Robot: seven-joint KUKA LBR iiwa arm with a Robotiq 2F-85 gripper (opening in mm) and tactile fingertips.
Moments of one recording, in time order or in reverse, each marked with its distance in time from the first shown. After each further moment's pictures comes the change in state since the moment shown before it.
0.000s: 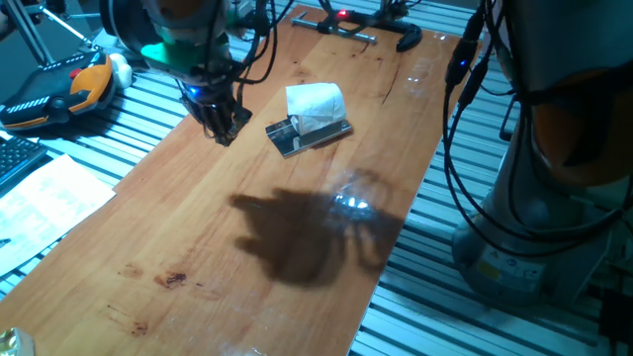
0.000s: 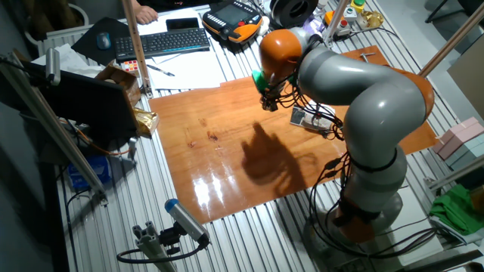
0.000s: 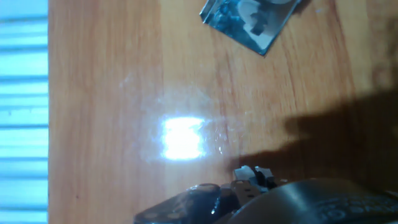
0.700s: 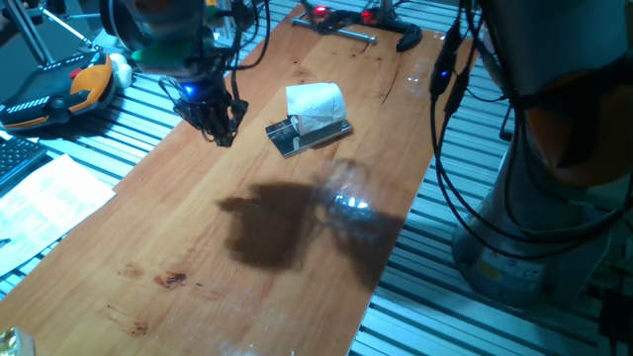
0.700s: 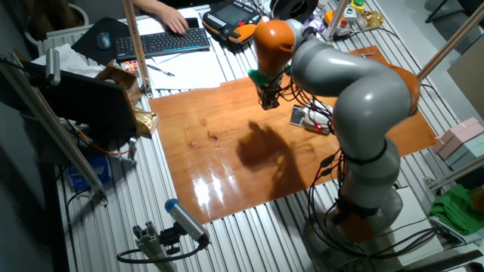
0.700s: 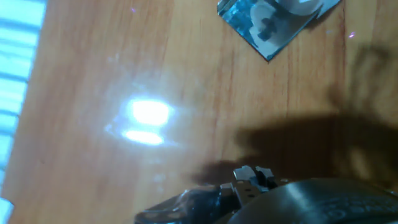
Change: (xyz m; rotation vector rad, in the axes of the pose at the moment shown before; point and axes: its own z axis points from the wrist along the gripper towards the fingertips) arm 0.002 -0.001 0.003 0.131 0.068 -0.244
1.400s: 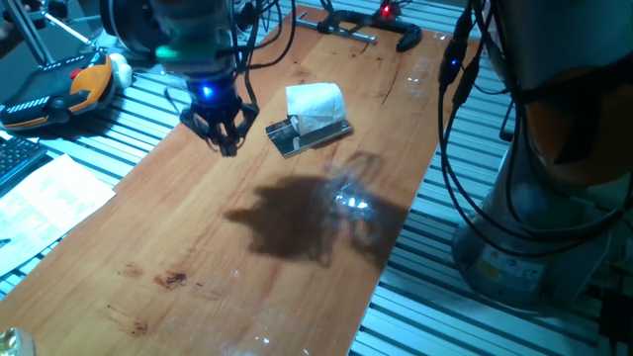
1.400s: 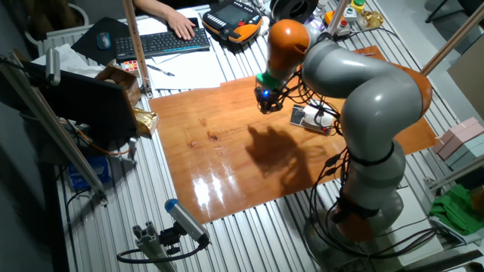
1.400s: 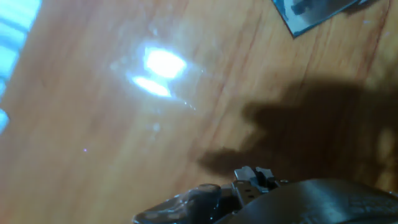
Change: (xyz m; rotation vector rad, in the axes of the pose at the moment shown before) arm 0.025 -0.019 0.007 -0.034 0.068 -0.241
